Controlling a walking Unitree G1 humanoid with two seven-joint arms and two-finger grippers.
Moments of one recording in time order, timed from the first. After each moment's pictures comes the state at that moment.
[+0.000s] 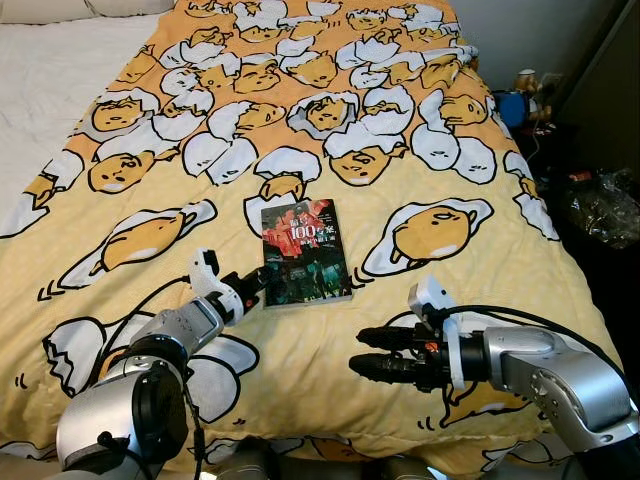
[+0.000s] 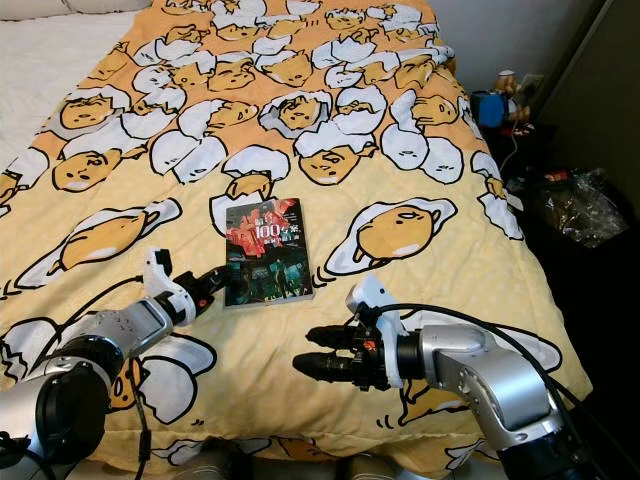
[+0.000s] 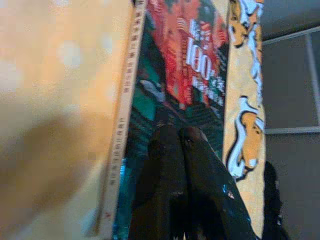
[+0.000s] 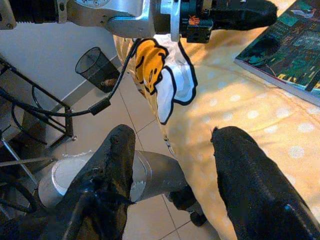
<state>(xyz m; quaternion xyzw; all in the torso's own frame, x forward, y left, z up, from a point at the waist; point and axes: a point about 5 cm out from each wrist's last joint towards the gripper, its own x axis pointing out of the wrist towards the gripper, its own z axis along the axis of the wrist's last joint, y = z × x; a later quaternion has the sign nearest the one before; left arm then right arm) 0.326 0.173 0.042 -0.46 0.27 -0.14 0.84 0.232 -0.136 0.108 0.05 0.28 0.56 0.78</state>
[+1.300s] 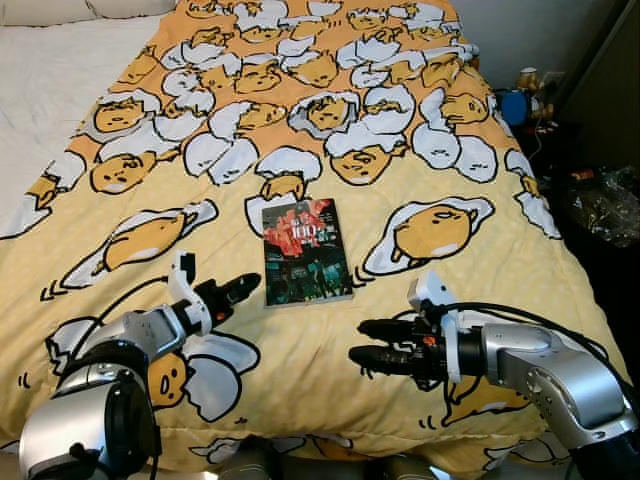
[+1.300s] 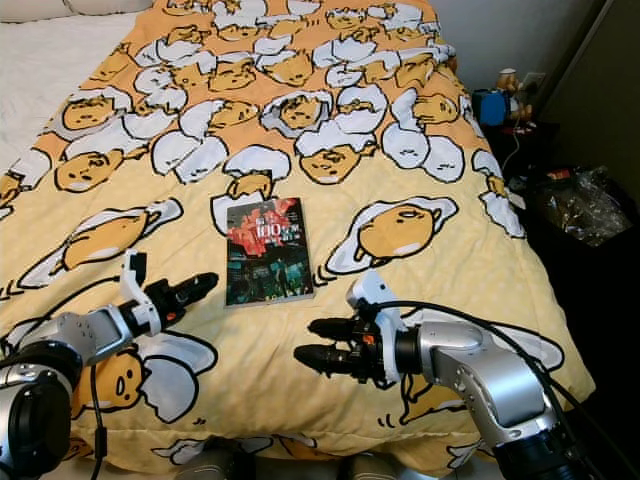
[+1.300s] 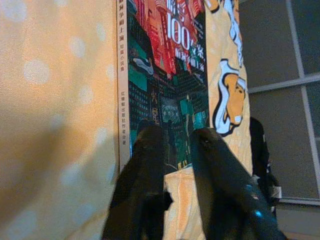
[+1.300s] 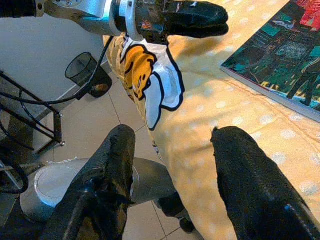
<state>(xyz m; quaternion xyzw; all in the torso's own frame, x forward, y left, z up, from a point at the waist) 0.310 0.209 0.048 -0.42 0.29 -0.23 0.83 0.237 -0.136 0.106 0.04 0.27 0.55 0.79</state>
